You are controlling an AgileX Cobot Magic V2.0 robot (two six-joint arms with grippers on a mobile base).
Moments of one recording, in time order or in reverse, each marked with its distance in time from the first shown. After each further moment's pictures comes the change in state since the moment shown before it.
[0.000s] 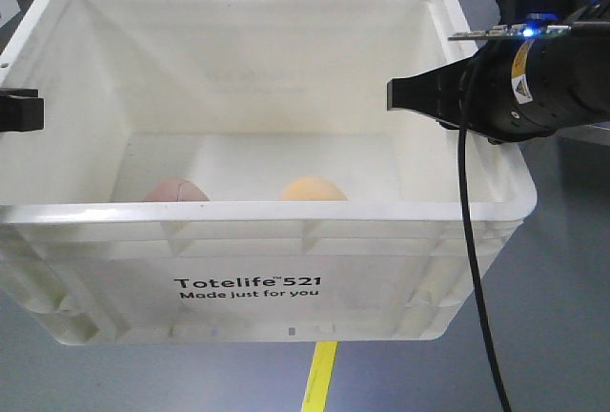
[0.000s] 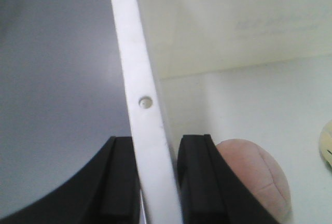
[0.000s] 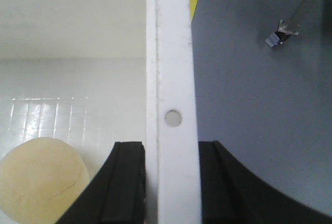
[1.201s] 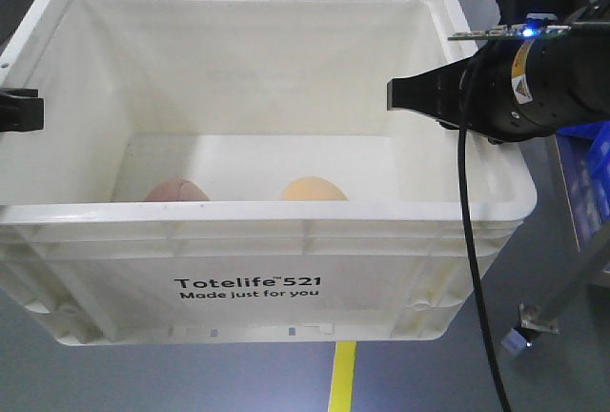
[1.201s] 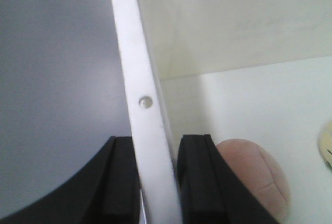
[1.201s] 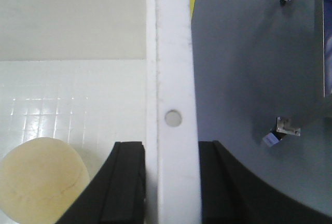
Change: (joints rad) left arm 0.000 0.000 0.000 0.000 -0.001 0.000; right arm 0.000 0.000 0.000 0.000 0.001 0.000
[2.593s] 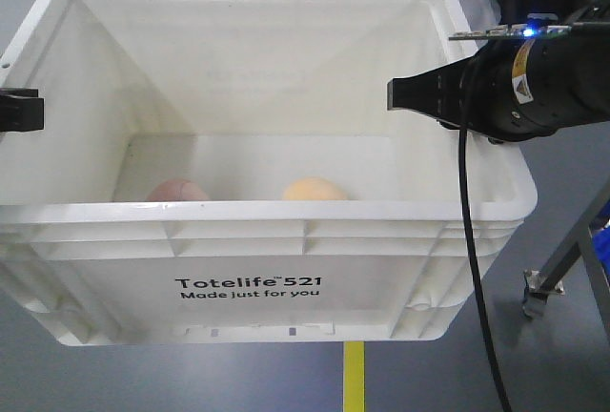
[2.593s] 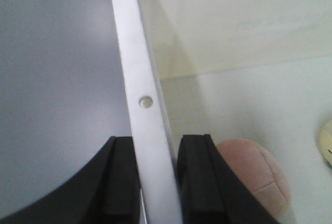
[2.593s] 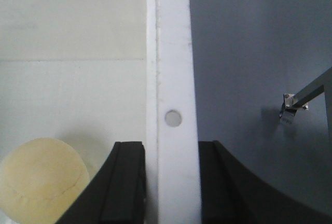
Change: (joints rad) left arm 0.000 0.000 0.000 0.000 0.000 0.000; right arm 0.000 0.000 0.000 -0.001 0.000 0.001
